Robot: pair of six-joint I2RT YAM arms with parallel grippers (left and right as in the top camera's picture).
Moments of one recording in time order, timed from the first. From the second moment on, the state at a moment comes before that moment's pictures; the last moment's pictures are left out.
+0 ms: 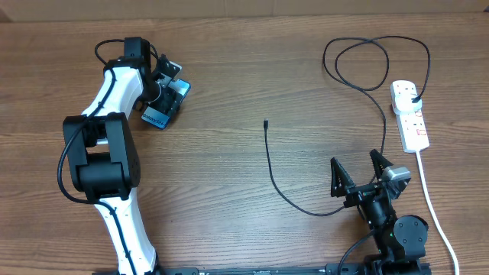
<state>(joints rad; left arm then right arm) 0.05 2.24 1.68 -0.79 0.12 0.52 0.09 0.01 0.02 -0.02 -0.18 0.22</state>
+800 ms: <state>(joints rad) 0.05 2.24 1.69 -0.84 0.12 0.45 0.09 0.01 0.02 -0.02 -0.18 0.22</state>
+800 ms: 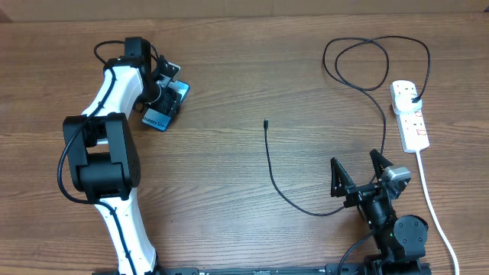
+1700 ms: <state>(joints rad) -0.12 2.27 1.77 -0.99 0.09 0.29 0.09 0.01 0.02 -0.02 -0.18 0.22</state>
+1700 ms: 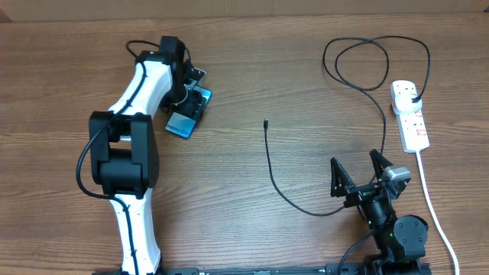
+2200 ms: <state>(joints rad) -0.26 2.27 1.77 -1.04 0.09 0.10 0.09 0.01 0.02 -0.02 -0.18 0.22</state>
